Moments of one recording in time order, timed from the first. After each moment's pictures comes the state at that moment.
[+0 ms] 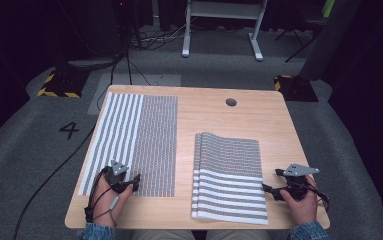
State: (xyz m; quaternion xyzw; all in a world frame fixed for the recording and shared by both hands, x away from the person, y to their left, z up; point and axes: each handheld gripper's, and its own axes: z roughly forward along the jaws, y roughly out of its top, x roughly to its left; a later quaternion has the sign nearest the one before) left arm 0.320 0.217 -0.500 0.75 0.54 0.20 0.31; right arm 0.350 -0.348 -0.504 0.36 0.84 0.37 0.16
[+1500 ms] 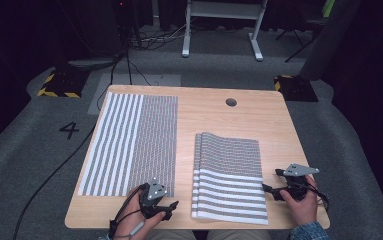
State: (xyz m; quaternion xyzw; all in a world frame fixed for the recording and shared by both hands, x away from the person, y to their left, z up) left arm 0.268 0.120 -0.484 0.85 0.37 0.11 0.36; right arm 0.350 -0.348 -0.504 0.36 0.84 0.37 0.16
